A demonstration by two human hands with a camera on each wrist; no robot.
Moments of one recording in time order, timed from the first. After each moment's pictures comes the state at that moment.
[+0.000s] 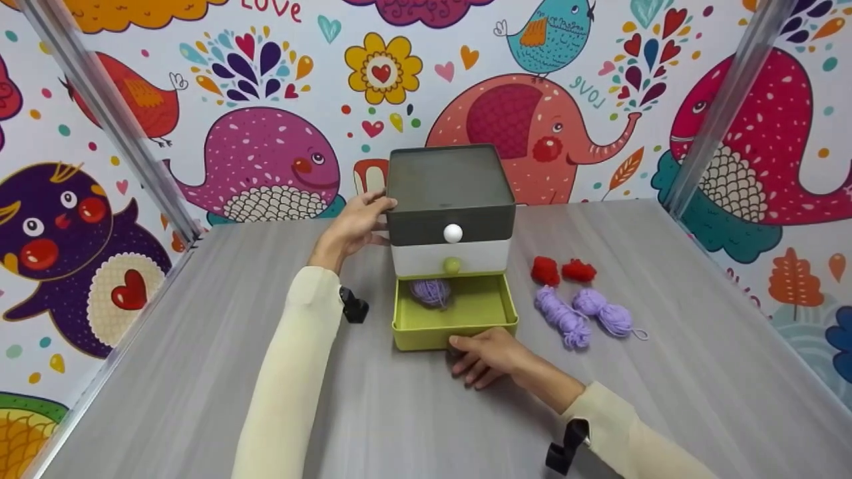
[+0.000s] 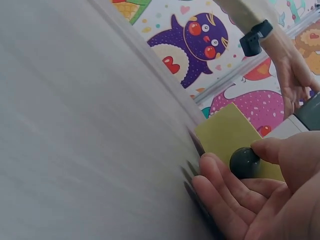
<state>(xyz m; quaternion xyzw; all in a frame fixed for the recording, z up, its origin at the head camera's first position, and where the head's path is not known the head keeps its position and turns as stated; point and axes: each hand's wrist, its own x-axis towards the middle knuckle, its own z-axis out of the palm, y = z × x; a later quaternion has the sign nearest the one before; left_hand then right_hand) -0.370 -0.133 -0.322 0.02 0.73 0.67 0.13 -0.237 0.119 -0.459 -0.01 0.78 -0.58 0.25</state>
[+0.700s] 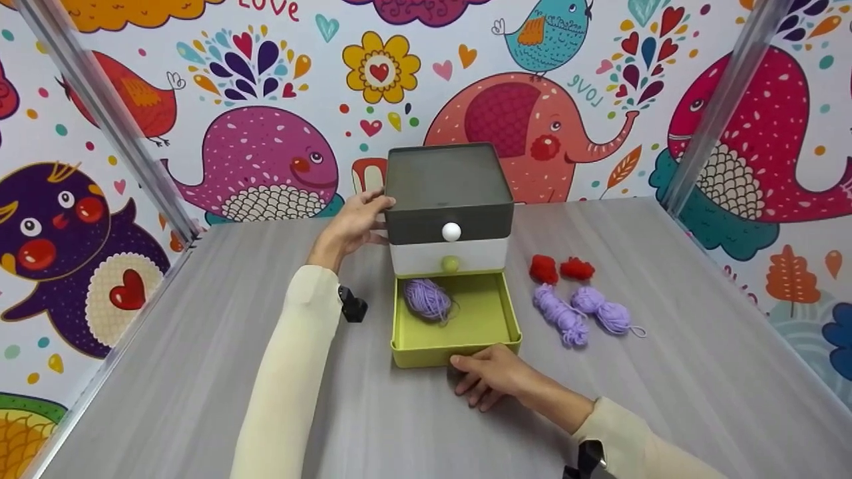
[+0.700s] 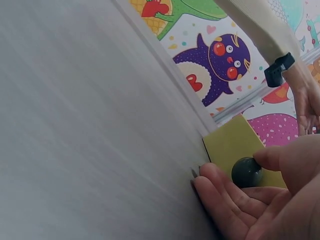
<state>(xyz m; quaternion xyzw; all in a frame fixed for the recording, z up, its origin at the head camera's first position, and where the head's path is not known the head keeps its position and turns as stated) -0.371 -0.132 -0.321 0.03 0.74 0.66 0.13 -0.206 0.120 -0.458 -0.02 0.79 -0.55 0.26</state>
